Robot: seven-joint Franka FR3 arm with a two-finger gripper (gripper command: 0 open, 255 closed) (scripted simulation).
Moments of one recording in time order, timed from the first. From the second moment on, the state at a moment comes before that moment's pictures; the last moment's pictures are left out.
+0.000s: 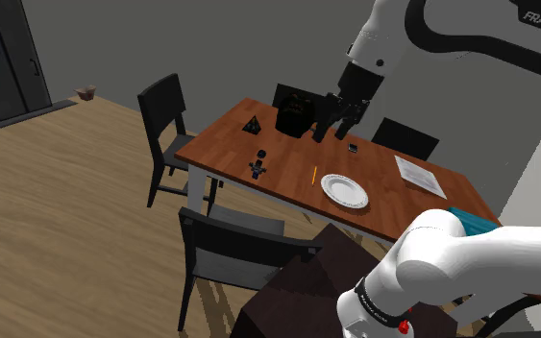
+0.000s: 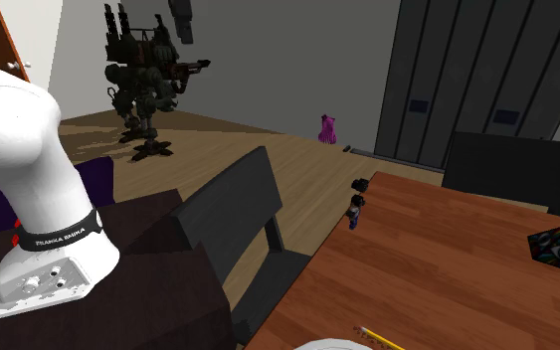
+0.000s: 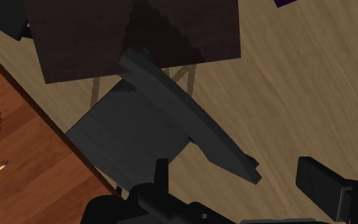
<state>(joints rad) 0.02 -0.82 0.03 -2.35 0.12 1.57 0.17</state>
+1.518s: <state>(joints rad) -0.05 -0.16 -0.15 -2.20 0.07 2.04 -0.06</state>
